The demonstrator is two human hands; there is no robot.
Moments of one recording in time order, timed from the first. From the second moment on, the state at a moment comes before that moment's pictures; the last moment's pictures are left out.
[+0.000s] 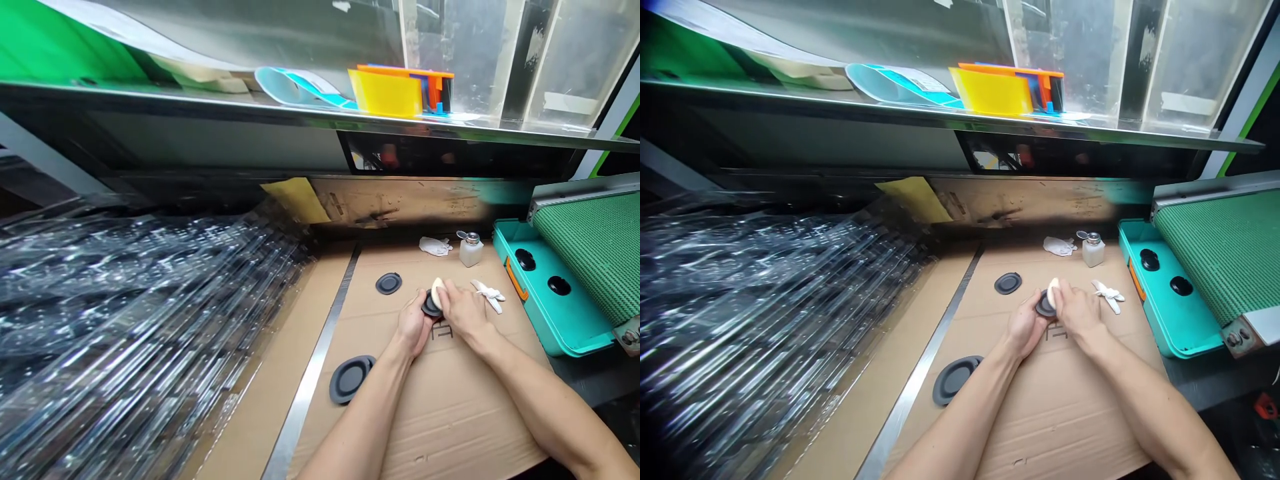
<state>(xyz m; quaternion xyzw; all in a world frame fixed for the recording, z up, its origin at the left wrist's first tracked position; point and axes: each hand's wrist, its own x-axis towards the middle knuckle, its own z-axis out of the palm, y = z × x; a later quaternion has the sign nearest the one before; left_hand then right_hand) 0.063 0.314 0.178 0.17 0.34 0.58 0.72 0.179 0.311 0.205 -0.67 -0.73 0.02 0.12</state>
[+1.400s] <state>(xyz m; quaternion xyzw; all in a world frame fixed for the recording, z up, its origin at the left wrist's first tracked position) 0.072 0.308 0.186 0.17 0.29 0.50 0.79 0.253 0.382 0.260 -0.70 -0.66 -0.06 0.27</state>
